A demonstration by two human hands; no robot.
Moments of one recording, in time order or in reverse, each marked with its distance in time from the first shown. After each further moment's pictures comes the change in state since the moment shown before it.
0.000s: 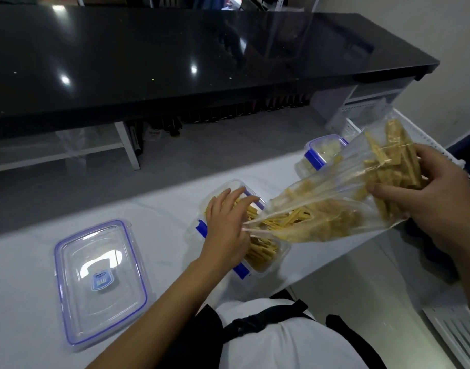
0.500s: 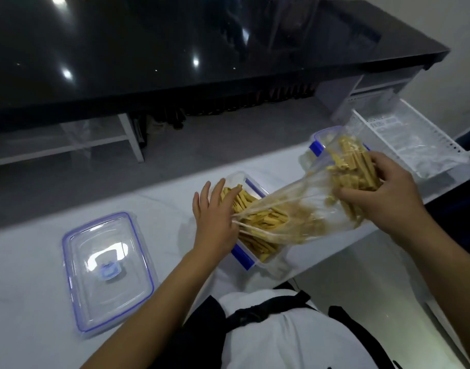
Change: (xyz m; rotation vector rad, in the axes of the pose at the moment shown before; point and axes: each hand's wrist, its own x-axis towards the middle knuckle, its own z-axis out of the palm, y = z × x) left_hand 0.001 -0.040 -0.001 0.270 -0.007 -0.090; right_hand -0.001 0.022 0.050 -0.095 -0.024 0.059
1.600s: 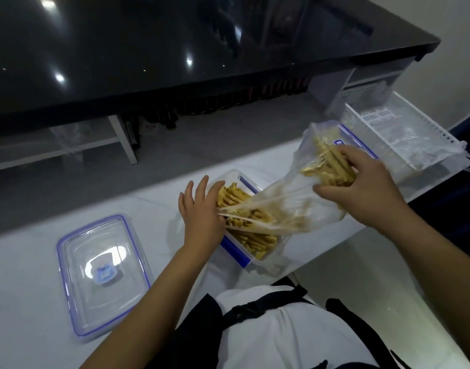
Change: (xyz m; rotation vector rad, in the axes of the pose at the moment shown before) left_hand 0.006 -0.001 -0.008 -0.005 0.063 -0.091; right_hand 0.003 -0.007 0.011 -0.068 -0.049 -0.084
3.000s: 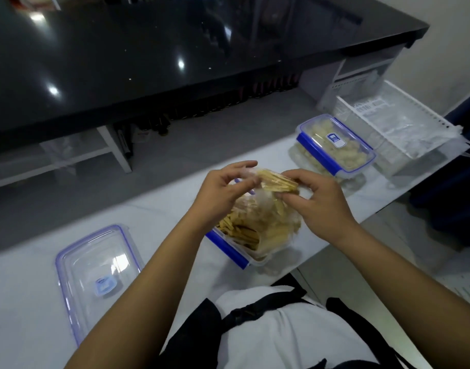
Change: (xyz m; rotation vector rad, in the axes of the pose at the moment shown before) left_hand 0.037 0.062 -0.039 -0.727 -0.373 0.039; right_hand -0.017 -0.002 0.056 0.196 -0.049 -0.075
